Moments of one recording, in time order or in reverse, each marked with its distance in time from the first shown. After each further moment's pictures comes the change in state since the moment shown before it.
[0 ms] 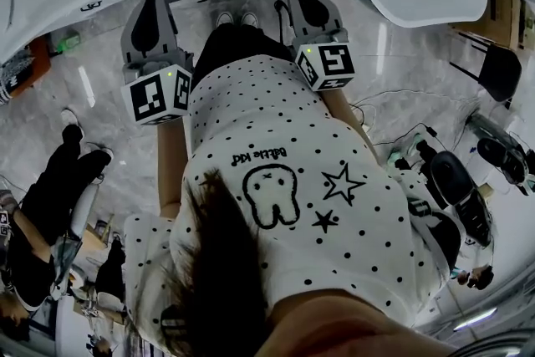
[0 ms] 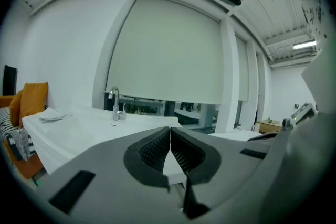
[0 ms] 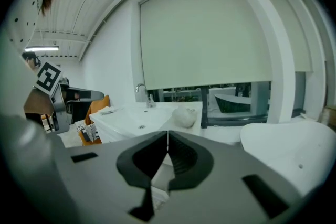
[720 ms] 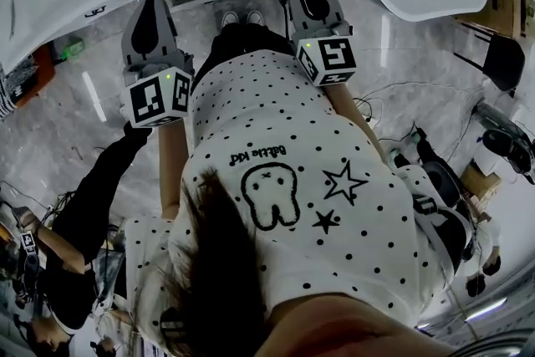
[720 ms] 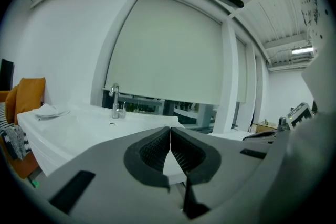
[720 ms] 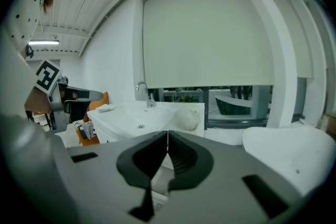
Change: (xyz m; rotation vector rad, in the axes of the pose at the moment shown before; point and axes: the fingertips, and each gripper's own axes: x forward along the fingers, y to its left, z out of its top) left arm 0.001 0.028 -0.005 -0.027 0.011 -0.030; right arm 0.020 0.022 0.006 -0.041 0.009 -0.018
